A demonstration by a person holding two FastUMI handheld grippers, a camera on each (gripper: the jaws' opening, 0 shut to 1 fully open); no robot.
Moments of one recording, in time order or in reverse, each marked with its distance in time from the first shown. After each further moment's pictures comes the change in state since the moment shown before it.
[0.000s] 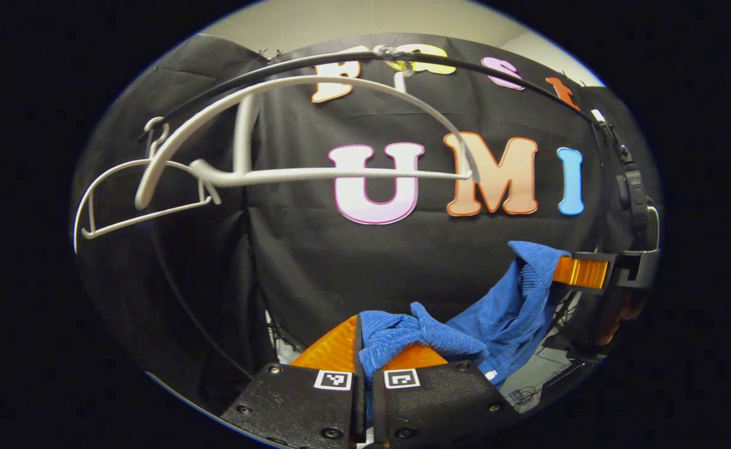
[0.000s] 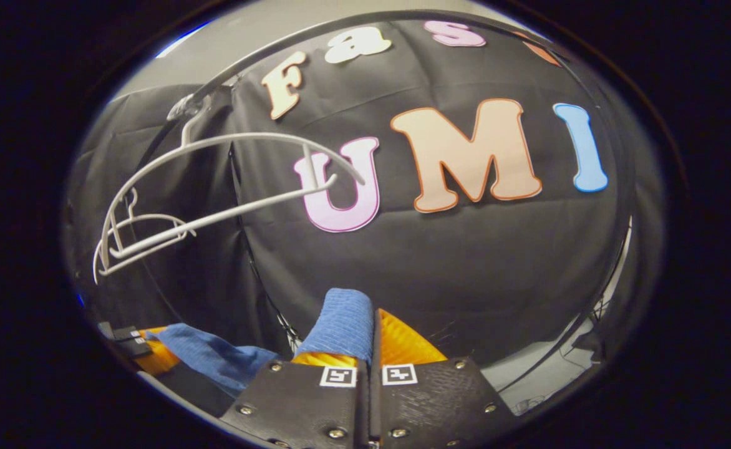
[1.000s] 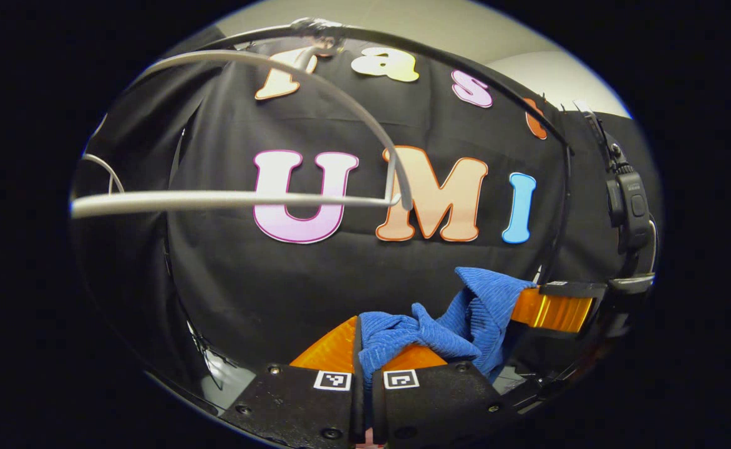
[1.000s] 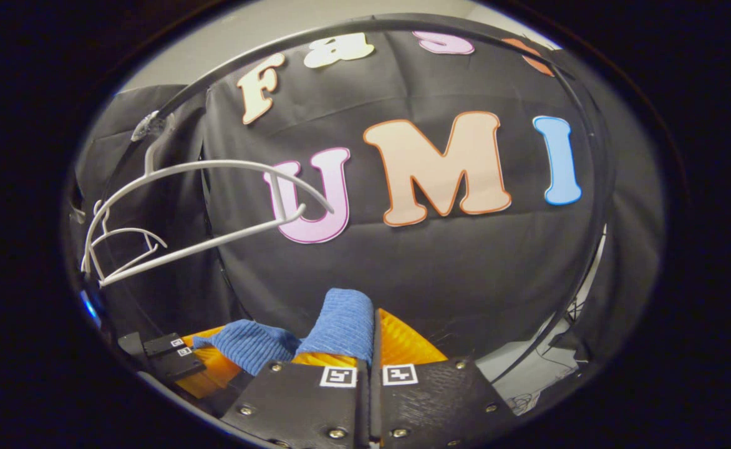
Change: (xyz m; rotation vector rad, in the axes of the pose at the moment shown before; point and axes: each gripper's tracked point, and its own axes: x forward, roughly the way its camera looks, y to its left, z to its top) left arm 0.075 -0.087 0.012 -0.067 -0.030 -0.258; right arm 0.015 -0.028 0.016 -0.013 0.024 -0.158
